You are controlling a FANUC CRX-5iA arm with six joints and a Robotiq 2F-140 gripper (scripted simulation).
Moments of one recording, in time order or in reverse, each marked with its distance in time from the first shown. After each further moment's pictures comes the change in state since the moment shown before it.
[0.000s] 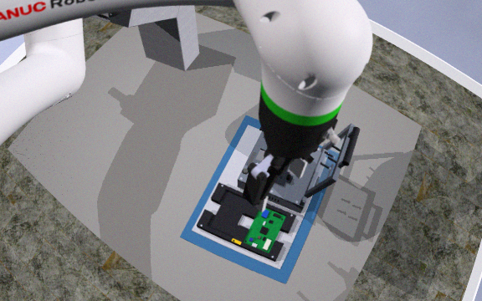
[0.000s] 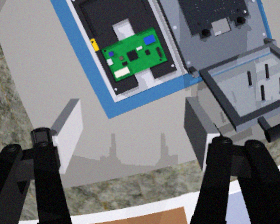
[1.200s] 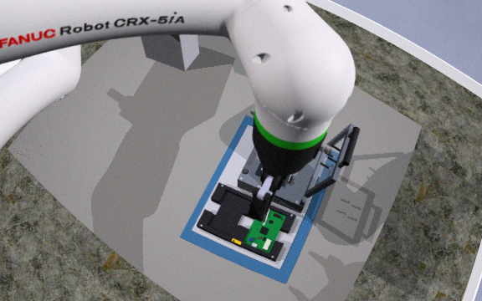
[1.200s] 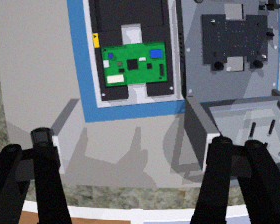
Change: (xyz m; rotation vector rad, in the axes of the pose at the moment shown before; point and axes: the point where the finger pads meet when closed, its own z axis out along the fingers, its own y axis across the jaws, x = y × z) arm 0.006 -0.003 0.051 -0.006 0.009 -0.312
